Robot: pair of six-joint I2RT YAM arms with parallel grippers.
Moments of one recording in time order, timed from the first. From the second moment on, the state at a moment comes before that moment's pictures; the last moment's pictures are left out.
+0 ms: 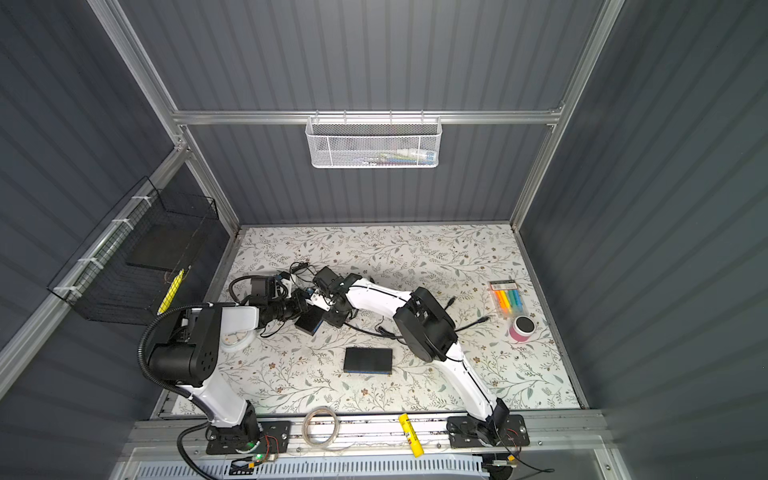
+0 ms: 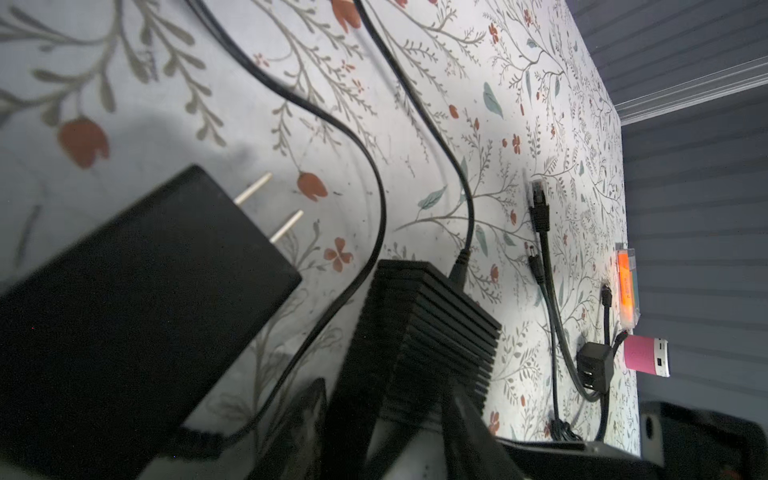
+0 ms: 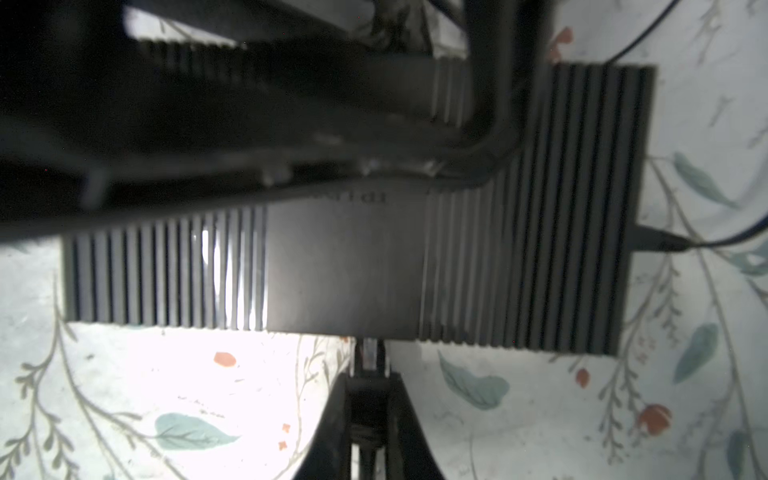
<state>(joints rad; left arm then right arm) -0.09 1.72 0.71 0.17 0.59 -0.46 0.91 2.35 1.88 -0.71 -0.11 -0.26</state>
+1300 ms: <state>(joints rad) -0.08 1.86 0.61 0.67 0.64 -0.57 0.88 2.43 2.06 -0.85 -0.10 -0.20</state>
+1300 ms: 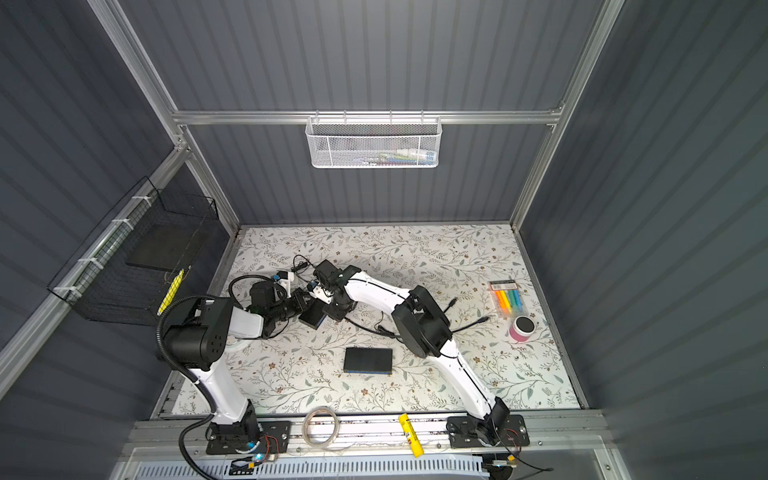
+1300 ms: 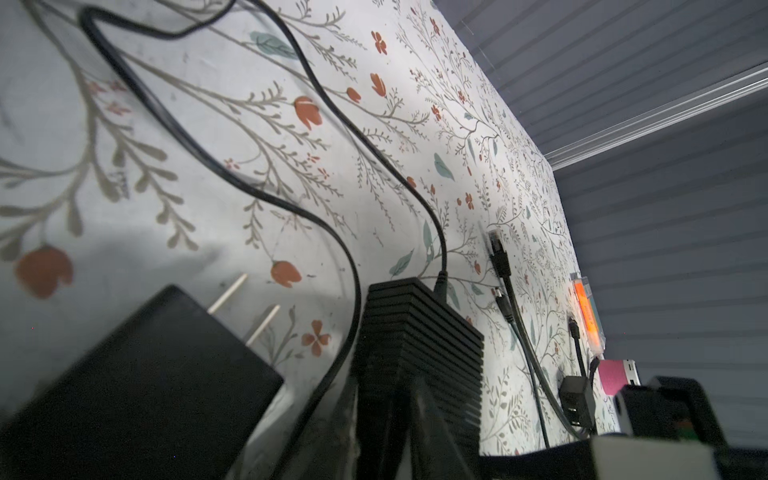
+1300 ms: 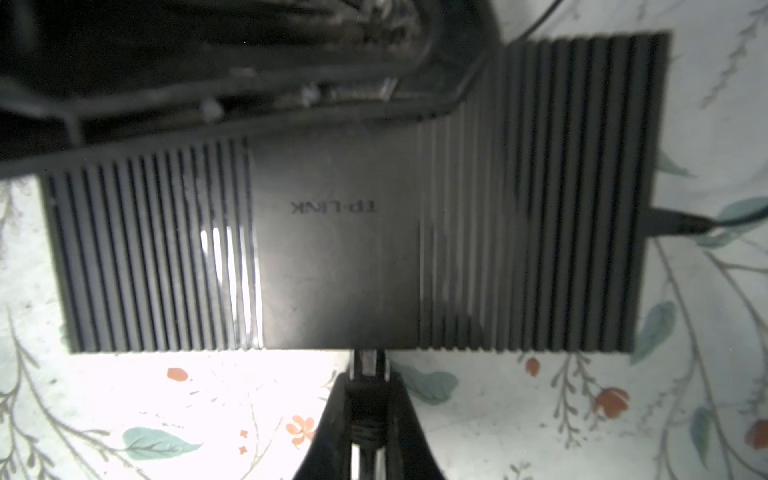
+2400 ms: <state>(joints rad) -0.08 1.91 0.63 0.73 0.68 -0.59 0.86 2.46 2.14 -0.92 -0.12 -0.29</state>
